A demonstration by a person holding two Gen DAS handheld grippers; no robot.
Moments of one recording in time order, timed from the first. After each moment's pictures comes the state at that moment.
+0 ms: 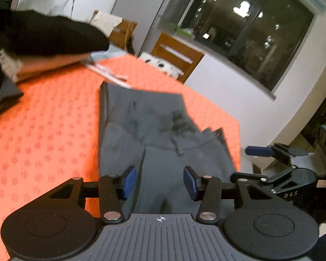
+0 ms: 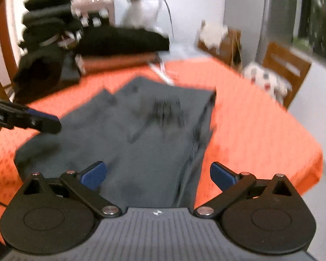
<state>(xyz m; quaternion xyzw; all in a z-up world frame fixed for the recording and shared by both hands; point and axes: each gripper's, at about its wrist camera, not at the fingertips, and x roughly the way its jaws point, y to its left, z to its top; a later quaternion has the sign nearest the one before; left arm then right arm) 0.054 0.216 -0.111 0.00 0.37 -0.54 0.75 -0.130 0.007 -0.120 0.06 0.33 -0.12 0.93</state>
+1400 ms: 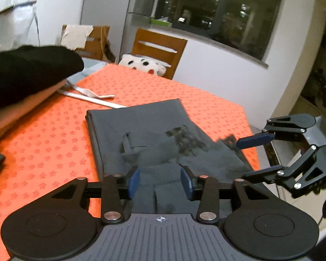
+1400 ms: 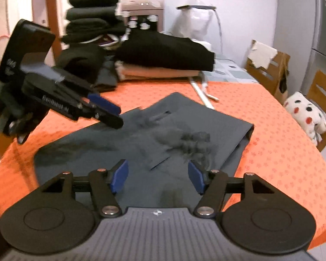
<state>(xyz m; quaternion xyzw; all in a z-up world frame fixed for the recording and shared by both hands) 0.082 0.158 -0.101 0.12 0.32 -0.58 0.74 -0.107 -0.011 -0.113 0.01 0.33 0.02 0.94</state>
